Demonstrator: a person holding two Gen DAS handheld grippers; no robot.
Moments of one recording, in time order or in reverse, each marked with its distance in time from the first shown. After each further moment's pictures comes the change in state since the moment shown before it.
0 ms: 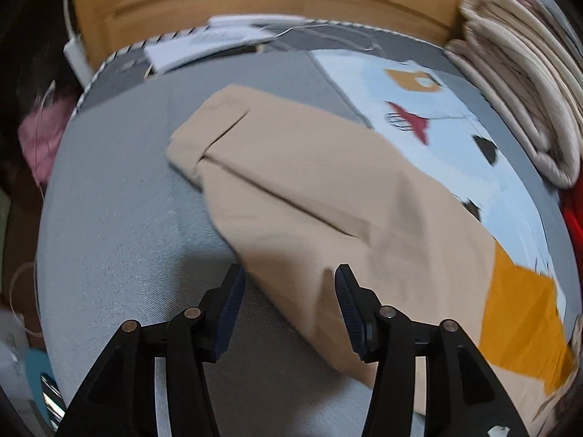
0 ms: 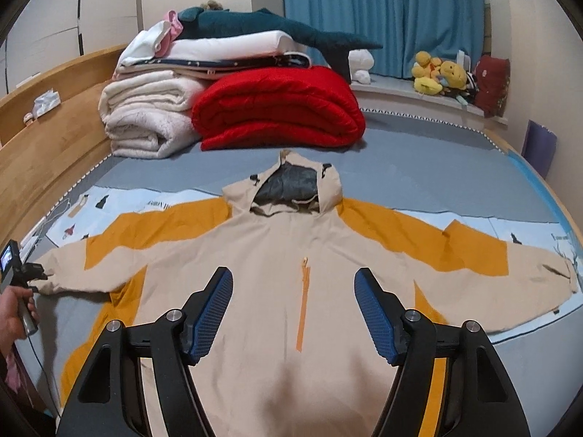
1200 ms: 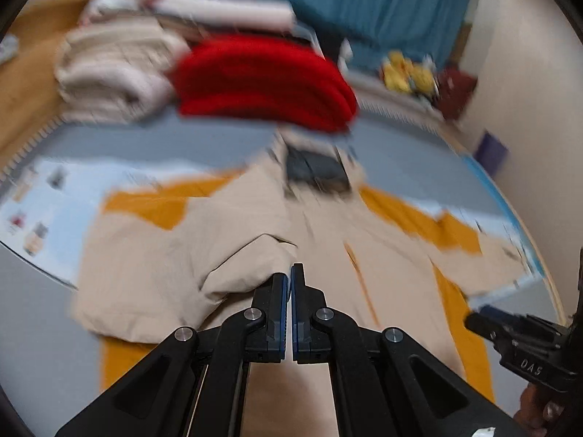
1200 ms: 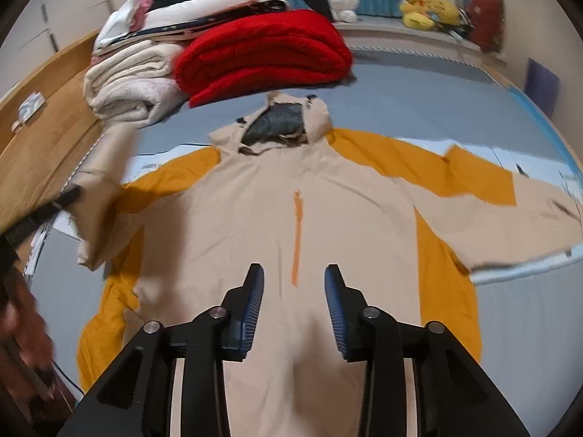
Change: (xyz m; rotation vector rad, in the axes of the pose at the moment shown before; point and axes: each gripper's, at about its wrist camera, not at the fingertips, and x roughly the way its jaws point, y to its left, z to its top) left arm -0.252 -0.267 -0.309 0.967 -0.012 -0.751; right arm 0.003 -0.035 -0.035 0.161 0.223 0.026
